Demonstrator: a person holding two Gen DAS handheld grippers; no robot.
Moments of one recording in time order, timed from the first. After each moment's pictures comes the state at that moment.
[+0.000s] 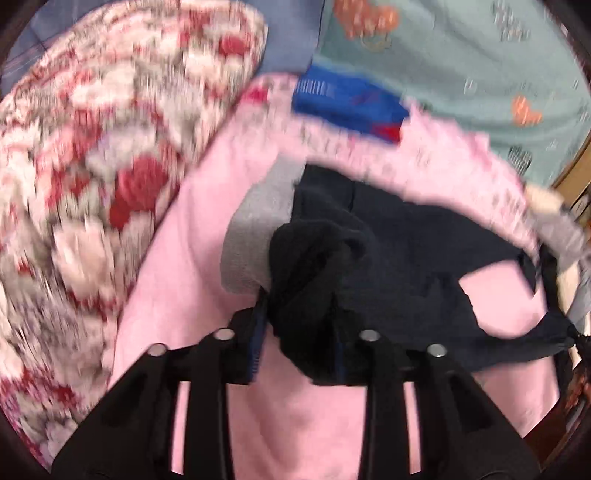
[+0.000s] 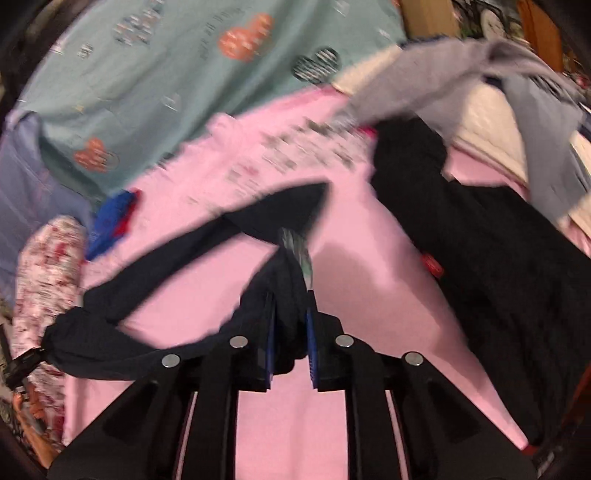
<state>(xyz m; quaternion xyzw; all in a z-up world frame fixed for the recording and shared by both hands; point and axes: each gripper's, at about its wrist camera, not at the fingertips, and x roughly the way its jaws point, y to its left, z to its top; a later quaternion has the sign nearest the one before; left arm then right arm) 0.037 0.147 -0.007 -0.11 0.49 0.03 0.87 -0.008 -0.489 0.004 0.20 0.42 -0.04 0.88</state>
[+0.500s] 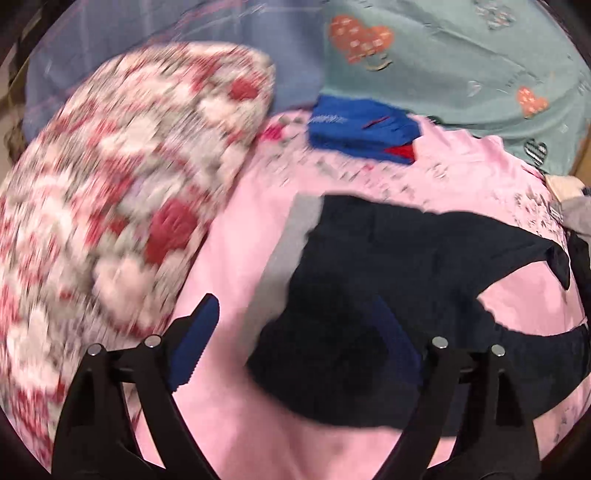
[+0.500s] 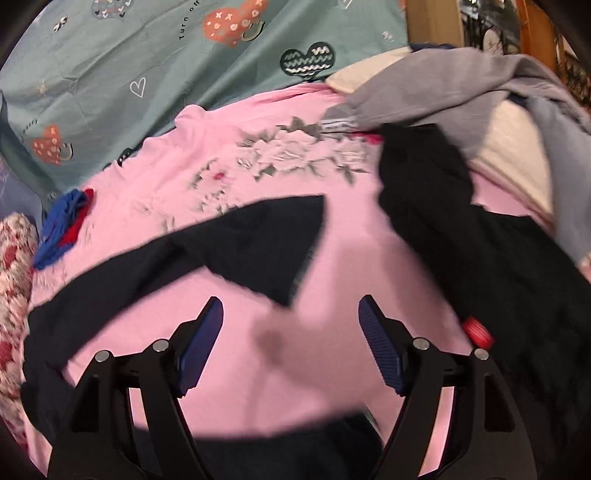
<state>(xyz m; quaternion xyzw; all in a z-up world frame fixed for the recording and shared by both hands) 0.042 0.124 0.020 -0.02 0.40 0.07 0.91 0.107 -0.467 -0.033 0.16 0.41 -0.07 0.90</state>
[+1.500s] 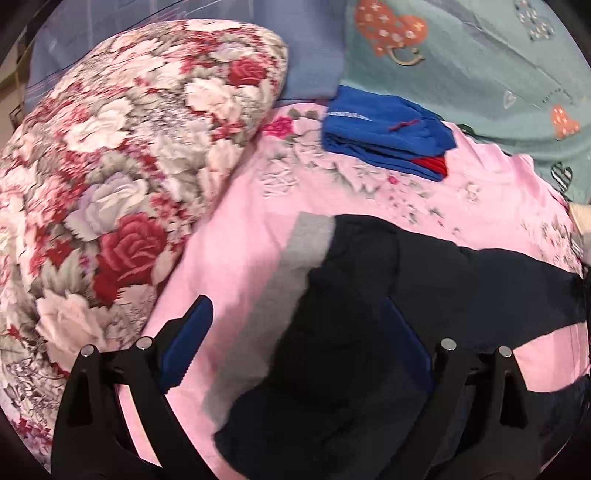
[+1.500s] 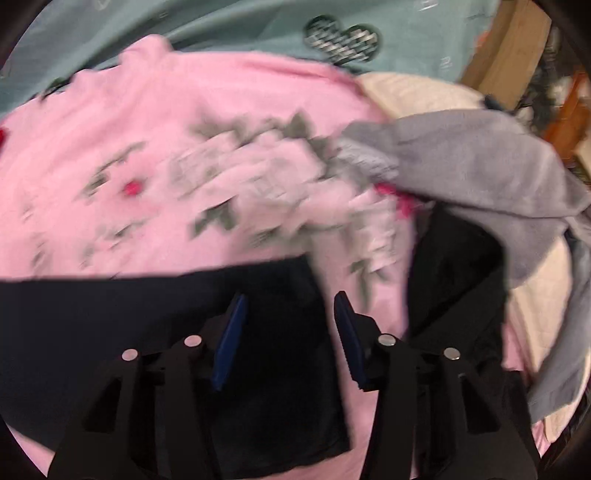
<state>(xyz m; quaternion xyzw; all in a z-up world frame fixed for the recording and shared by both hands) 0.103 0.147 -0.011 -0.08 0.42 0.11 0.90 0.271 -0.463 -0.064 -0.06 0.46 -0.21 0.86</state>
